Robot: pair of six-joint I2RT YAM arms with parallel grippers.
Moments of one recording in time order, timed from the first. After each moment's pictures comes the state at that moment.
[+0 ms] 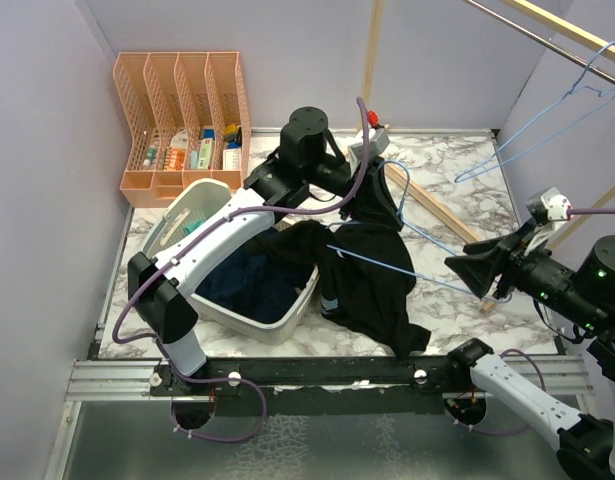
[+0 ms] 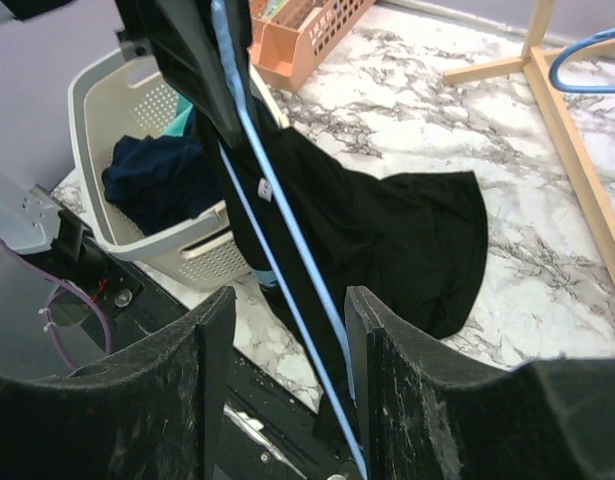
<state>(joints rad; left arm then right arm) -0.78 1.70 1.75 -0.03 1.29 -0.28 0.48 0.69 1.58 -1.11 -0.20 0.16</state>
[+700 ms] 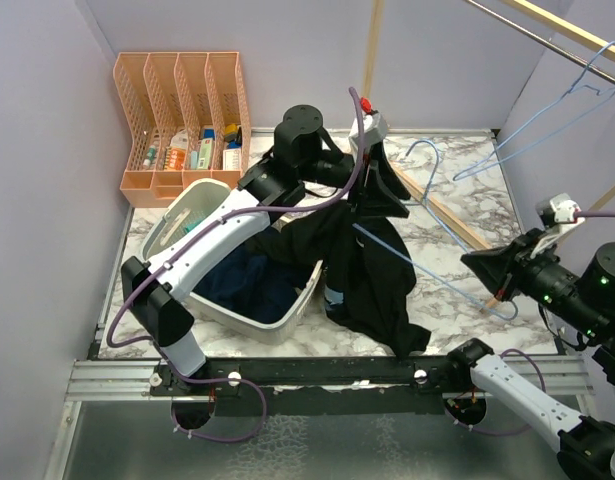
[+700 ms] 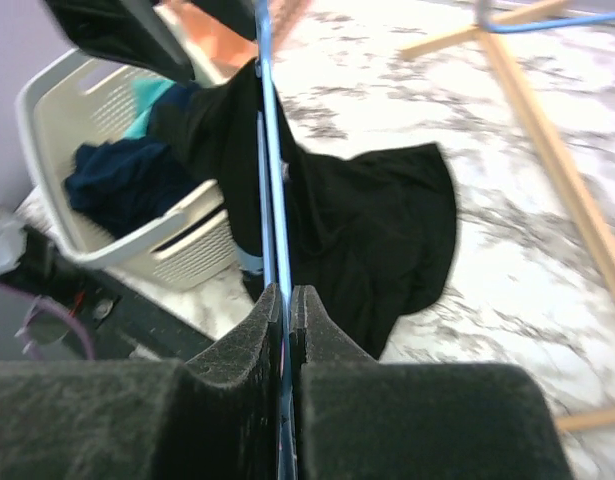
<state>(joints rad) -0.78 1.66 1.74 0.00 1.11 -0.31 0.49 0.67 1.55 -1.15 -0.13 0.19</state>
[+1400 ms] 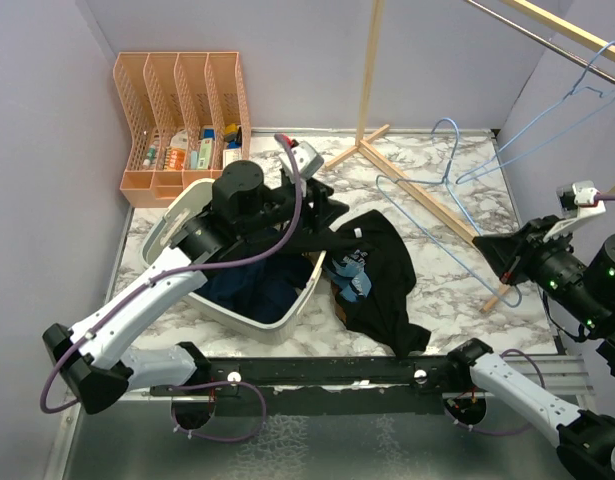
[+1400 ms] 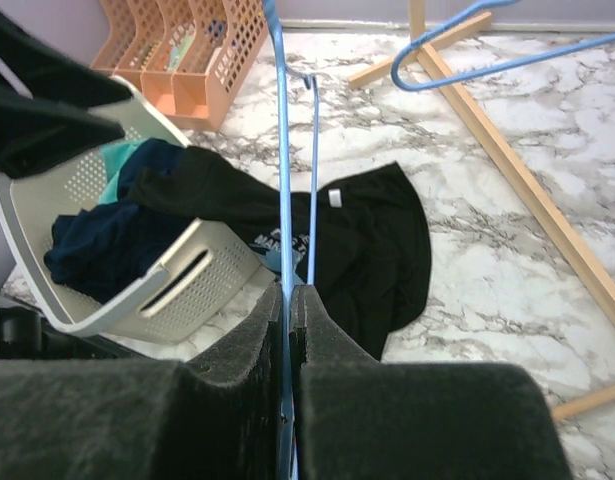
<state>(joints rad) -0.78 1.21 1.32 -0.21 0.30 -0.13 0.49 0.71 1.63 -1.19 0.07 0.28</state>
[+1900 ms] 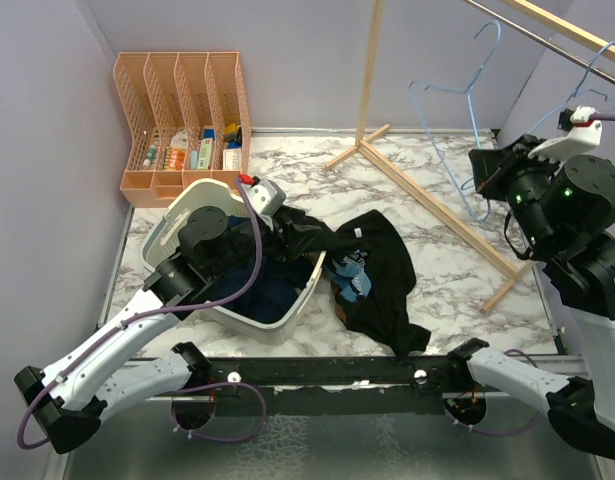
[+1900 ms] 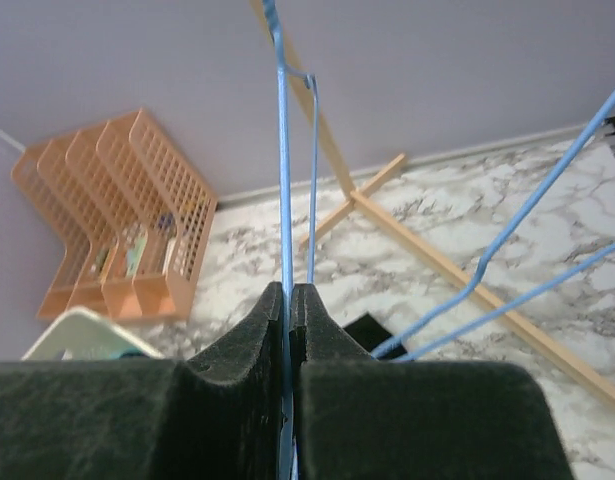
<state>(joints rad) -0.78 0.90 0.97 -0.10 0.20 -0.15 0.49 0.96 1.68 -0.80 0.37 0.37</state>
